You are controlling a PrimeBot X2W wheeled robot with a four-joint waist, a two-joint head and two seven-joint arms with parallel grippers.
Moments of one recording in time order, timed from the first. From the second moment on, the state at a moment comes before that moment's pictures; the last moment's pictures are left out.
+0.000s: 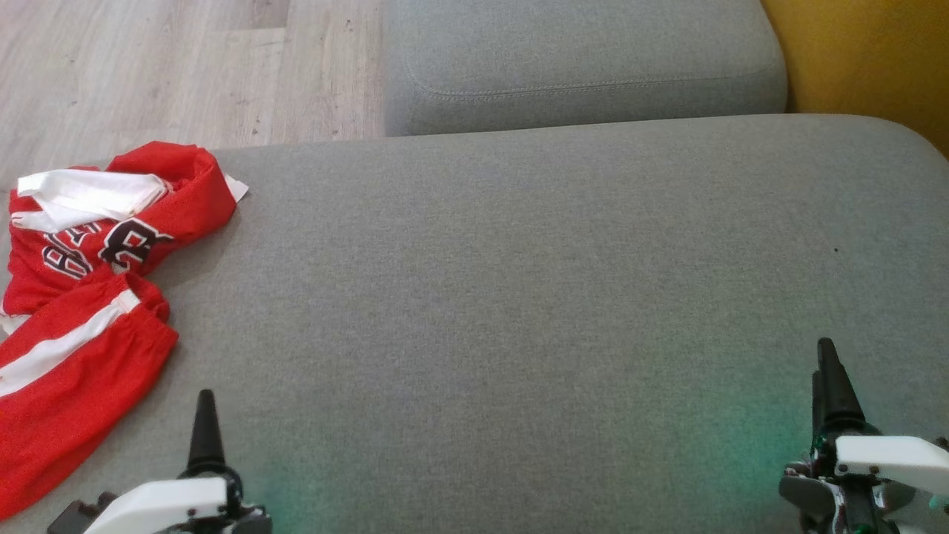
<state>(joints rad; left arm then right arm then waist) 0.02 0.04 0.01 0.28 -1.41 -0.08 0.04 0.01 -0.04 -0.10 0.30 1.39 0.12 0.04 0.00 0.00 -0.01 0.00</state>
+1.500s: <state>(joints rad) 0.06 0.05 -0.10 0.25 -0.78 -0.01 -0.08 0.05 -0.04 0.02 0.25 0.77 0.12 -0.08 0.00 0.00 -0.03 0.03</state>
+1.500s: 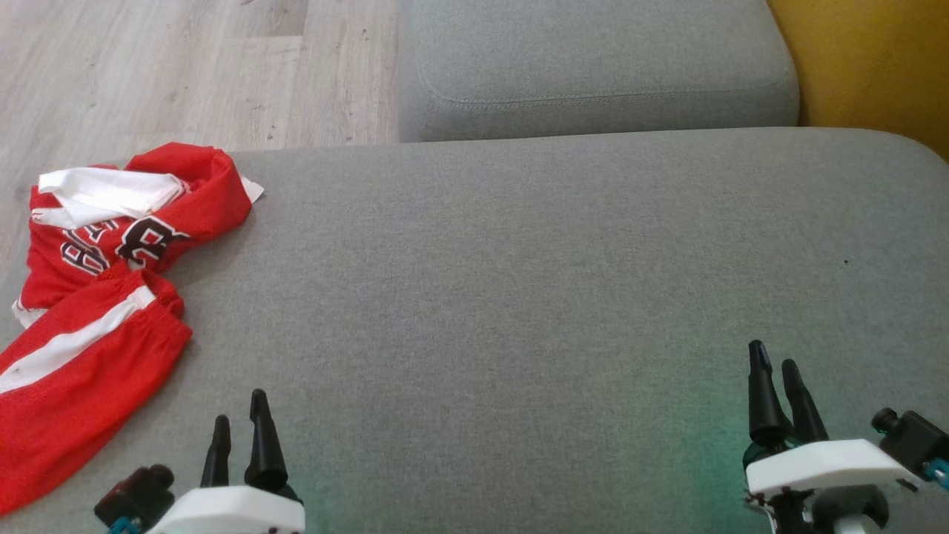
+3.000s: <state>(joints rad) 0.09 0.06 -0.19 0.29 -0.31 0.05 -0.20 0.06 -0.04 0.12 0.27 0.19 0.12 -0.21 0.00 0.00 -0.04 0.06</state>
